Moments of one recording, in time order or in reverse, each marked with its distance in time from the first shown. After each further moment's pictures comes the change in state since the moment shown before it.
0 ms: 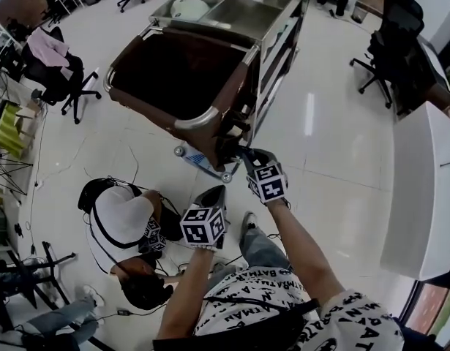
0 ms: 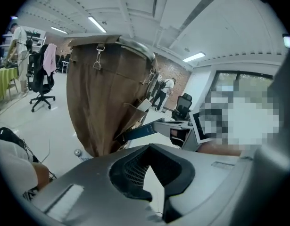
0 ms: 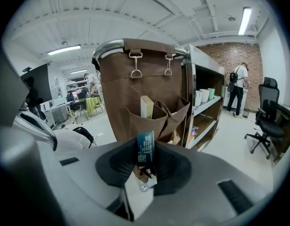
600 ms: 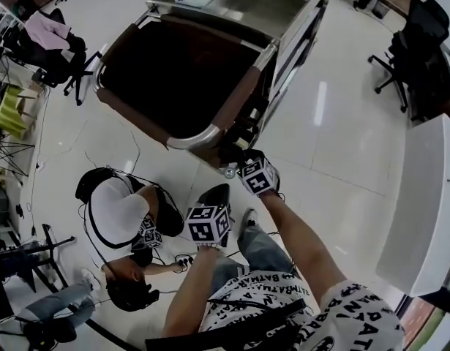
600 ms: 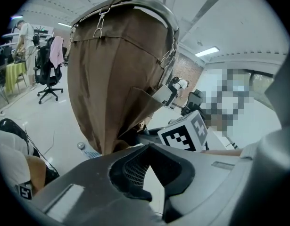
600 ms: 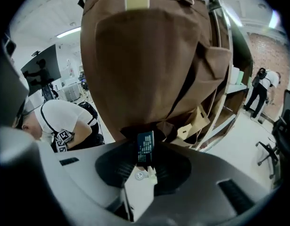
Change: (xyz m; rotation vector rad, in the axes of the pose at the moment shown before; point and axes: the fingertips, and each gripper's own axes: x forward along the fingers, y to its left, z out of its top) left arm 0.070 0.030 -0.004 -0.077 0.066 0.095; right arm 0.126 -0.002 -0.067 -0.152 0.213 0.143
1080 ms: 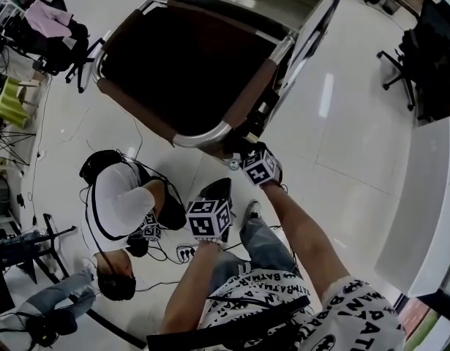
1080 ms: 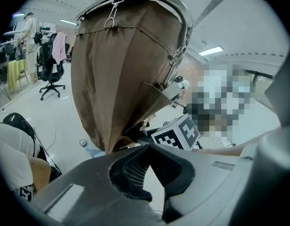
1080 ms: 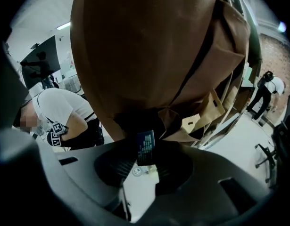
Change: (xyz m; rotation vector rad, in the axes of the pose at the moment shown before) left arm 0.010 0.023 -0.006 -0.025 0.027 0.013; right arm 0.043 0.000 -0.016 -0.047 0.075 0.005
